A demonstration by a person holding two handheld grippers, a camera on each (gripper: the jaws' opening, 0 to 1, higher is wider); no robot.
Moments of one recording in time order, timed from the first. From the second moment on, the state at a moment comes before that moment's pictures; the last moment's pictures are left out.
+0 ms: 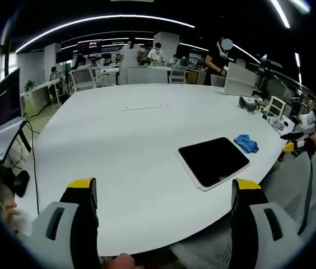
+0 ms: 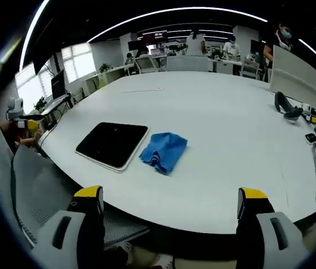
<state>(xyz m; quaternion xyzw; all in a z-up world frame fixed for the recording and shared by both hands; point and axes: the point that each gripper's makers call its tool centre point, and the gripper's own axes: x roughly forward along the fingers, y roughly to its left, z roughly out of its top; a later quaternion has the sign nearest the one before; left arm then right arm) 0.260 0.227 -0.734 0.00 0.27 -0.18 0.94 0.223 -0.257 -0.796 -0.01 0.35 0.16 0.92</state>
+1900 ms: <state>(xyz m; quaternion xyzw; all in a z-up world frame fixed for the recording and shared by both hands) 0.268 0.241 -0.753 -0.02 0.29 -0.20 0.93 0.260 -0.253 -0.790 -0.04 0.37 0.14 0.92</state>
